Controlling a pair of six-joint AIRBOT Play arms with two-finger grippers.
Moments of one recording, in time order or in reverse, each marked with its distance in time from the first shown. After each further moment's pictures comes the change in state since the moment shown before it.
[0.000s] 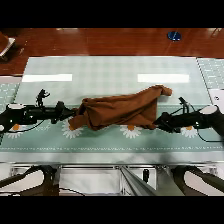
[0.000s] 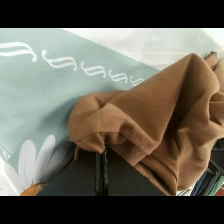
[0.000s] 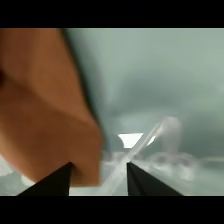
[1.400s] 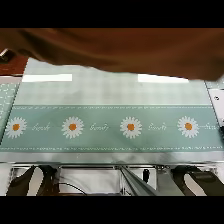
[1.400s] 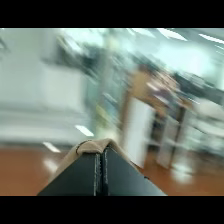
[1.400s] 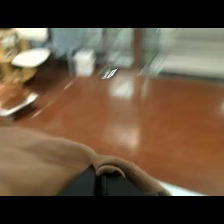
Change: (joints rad) left arm 0.313 0.677 0.957 -0.013 0.154 -0.034; right arm 0.198 0.417 1.400 -0.307 0.212 0.113
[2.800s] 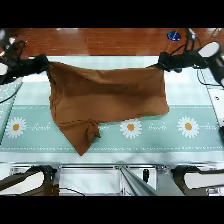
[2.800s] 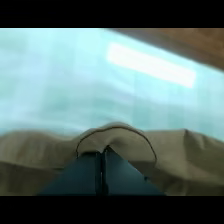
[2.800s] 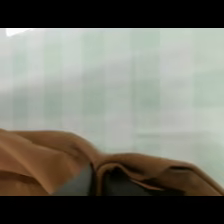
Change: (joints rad) left arm -0.452 -0.669 -0.416 0.466 0.234 -0.247; right arm -0.034 -0.832 -0.442 0.181 -0.372 0.032
